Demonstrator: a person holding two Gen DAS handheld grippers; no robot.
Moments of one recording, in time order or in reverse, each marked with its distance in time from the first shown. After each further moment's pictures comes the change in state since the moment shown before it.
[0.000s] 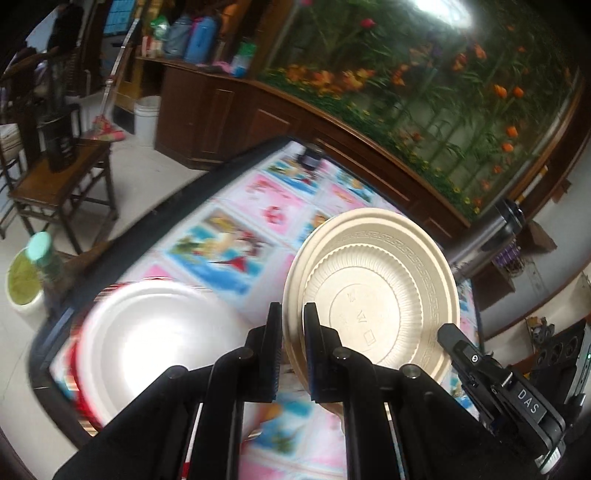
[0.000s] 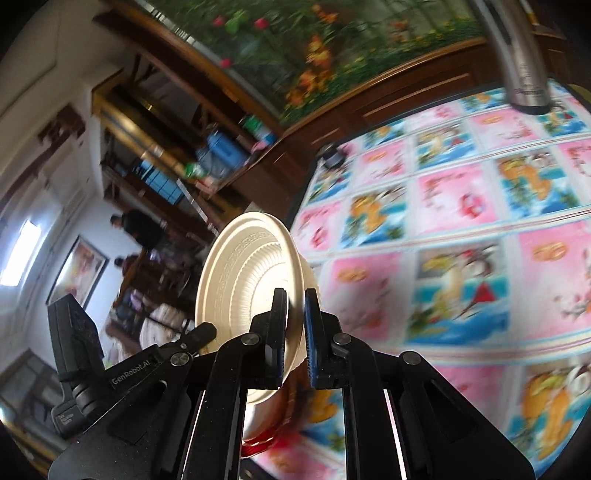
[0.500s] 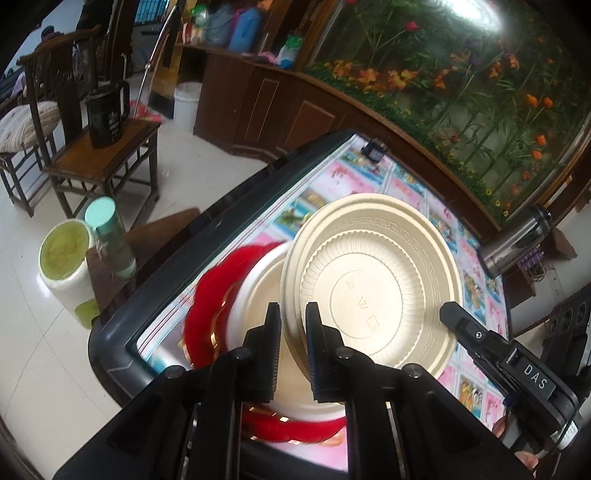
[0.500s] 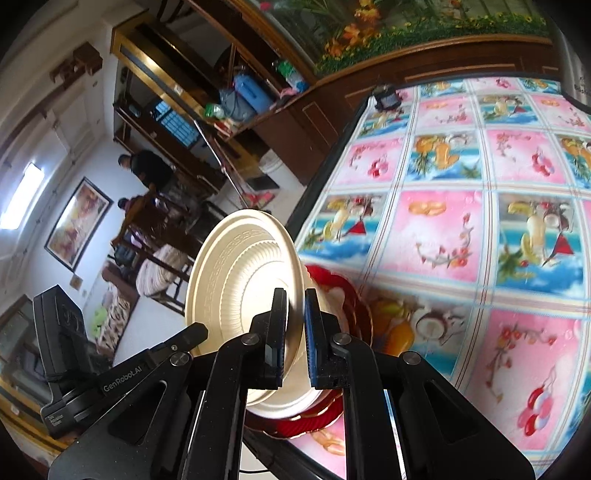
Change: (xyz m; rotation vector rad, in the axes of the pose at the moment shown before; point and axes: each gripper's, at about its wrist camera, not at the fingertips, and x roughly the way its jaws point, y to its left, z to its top) left arm -0.017 0.090 -0.027 -0.050 0.049 0.084; right arm 0.067 0.065 -0.067 -0.122 0.174 0.001
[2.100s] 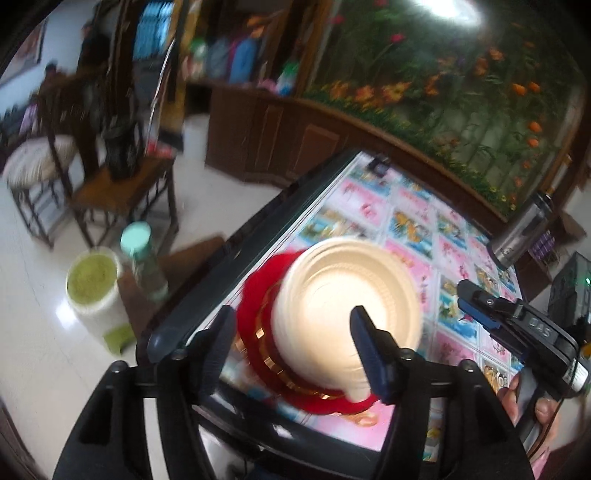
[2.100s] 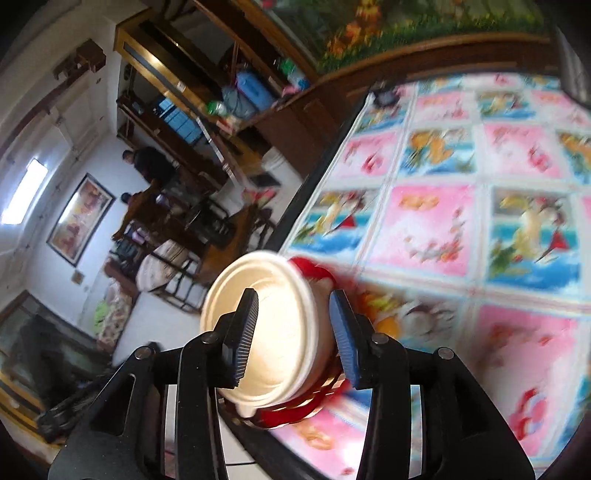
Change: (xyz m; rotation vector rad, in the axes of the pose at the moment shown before) left arm -0.052 0.002 -0.026 0.134 -0.150 0.069; right arm -0.011 -0.016 -0.005 -0.021 -0.027 -0.006
